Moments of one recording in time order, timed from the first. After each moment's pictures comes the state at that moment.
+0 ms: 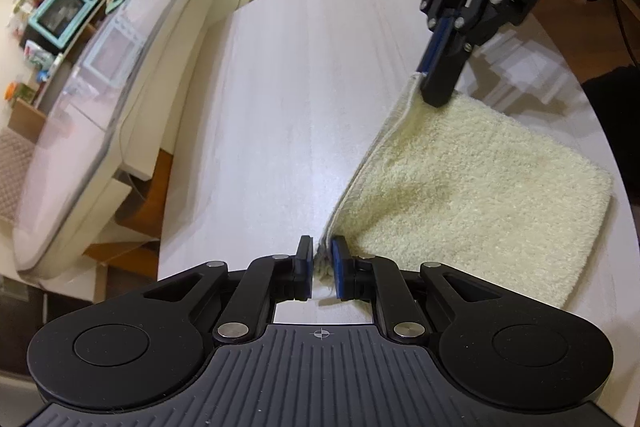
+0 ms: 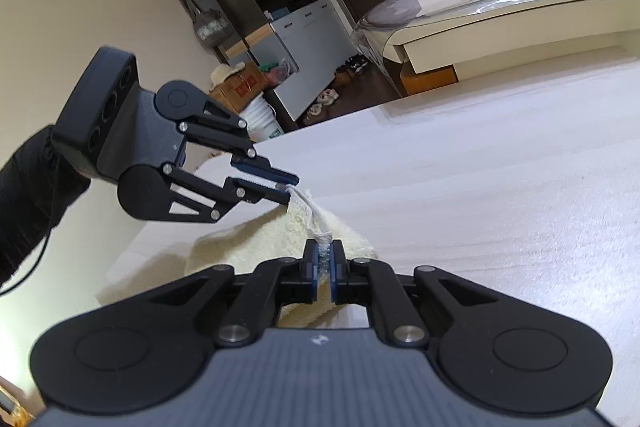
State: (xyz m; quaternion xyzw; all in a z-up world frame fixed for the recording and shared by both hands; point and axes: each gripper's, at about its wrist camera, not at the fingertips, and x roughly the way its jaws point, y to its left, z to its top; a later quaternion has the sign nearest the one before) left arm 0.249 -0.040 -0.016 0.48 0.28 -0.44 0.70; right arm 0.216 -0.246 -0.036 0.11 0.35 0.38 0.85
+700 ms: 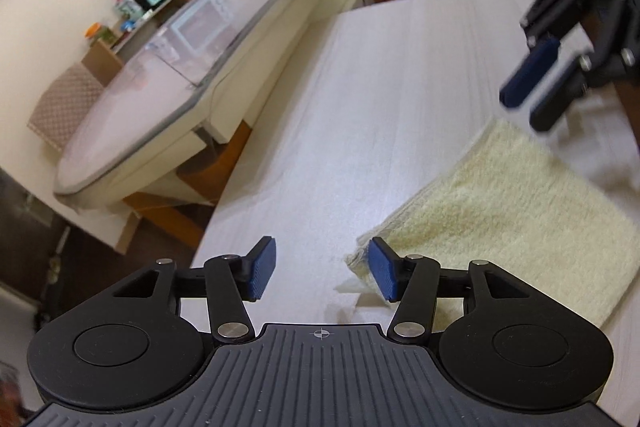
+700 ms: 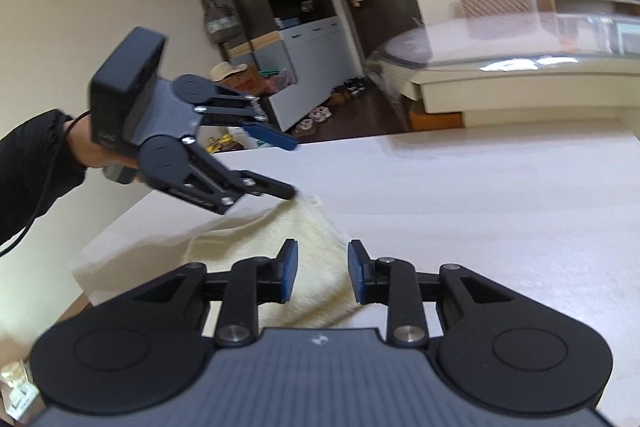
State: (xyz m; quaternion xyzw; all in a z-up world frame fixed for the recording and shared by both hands) left arm 0.249 -0.019 0.000 0.38 0.29 -0.36 0.80; right arm 0.172 -0.234 -0.014 0.04 0.29 0.39 0.87
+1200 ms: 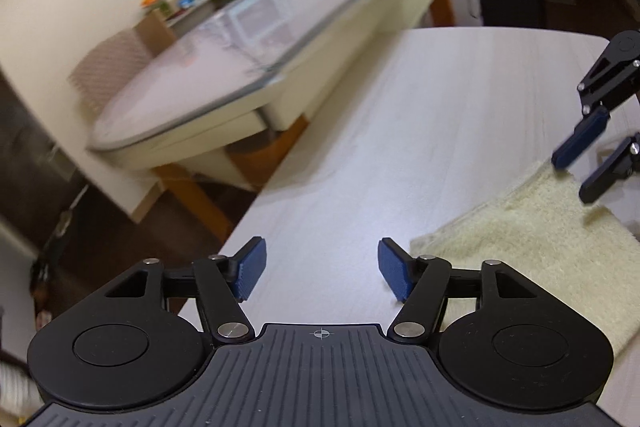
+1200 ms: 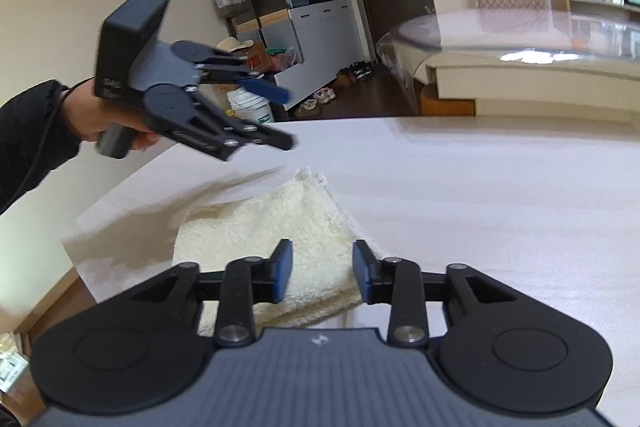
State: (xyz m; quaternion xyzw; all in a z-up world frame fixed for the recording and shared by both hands) left arm 0.241 0.019 0.019 0.32 0.29 -0.29 0.86; right arm 0.166 -0.236 -0.014 0.00 0.30 0.38 0.87
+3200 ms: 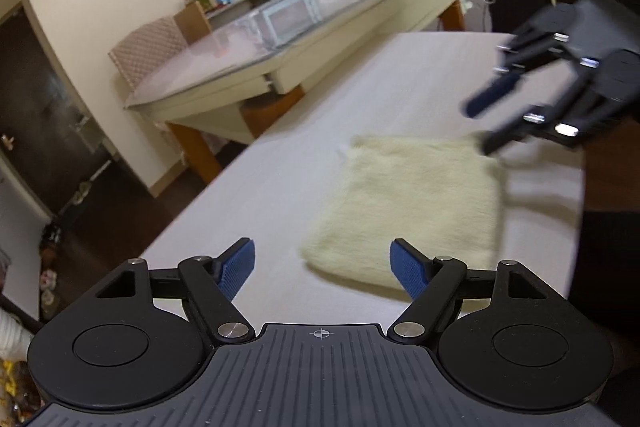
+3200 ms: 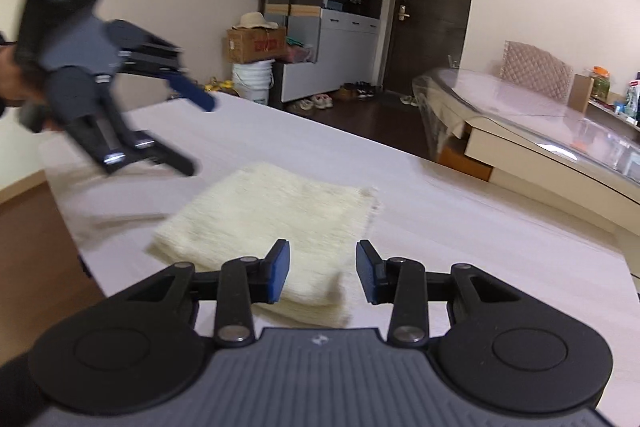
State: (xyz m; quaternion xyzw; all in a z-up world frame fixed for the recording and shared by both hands) left arm 0.117 0.056 0.002 0.28 0.28 -0.26 0.88; right arm 0.087 -0.194 -0.013 -0.16 0.23 0.37 0.88
